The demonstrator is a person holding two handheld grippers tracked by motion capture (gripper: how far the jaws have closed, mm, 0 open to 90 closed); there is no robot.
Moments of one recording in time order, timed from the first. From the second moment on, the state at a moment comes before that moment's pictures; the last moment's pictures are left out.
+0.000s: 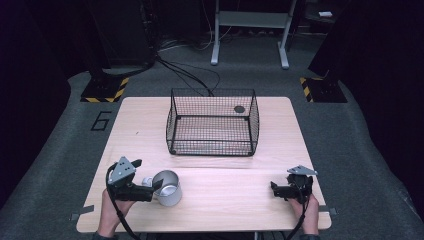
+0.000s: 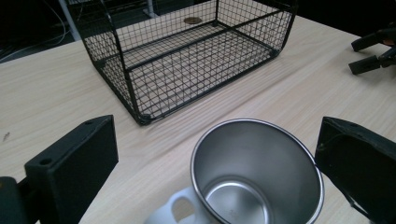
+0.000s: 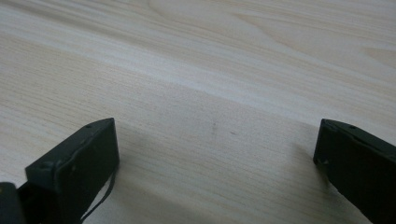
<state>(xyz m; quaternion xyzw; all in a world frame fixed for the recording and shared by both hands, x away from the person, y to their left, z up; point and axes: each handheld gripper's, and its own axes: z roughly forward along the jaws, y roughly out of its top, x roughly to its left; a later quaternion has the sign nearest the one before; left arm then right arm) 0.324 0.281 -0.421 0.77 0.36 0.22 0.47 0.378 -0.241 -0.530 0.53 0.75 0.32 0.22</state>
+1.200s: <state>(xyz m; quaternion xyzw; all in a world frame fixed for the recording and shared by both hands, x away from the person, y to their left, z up) 0.328 0.253 -0.458 0.80 0.35 0.19 0.46 0.378 -0.242 -0.530 0.53 0.75 0.32 0.22</state>
